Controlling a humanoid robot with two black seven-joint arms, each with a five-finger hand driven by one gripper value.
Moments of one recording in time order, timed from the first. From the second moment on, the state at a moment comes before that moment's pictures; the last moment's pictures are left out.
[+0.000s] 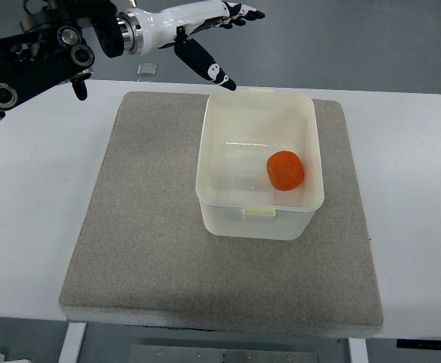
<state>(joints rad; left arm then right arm) -1.33 0.47 -0.32 -1.05 0.91 -0.23 -0.08 -0.05 0.00 -0.11 0.16 0.00 -0.02 0.06</state>
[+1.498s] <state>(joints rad) -1.01 0.57 -0.43 -0.62 0.00 -0.54 -0.08 -0.05 0.00 -0.11 0.16 0.00 -0.02 0.06</state>
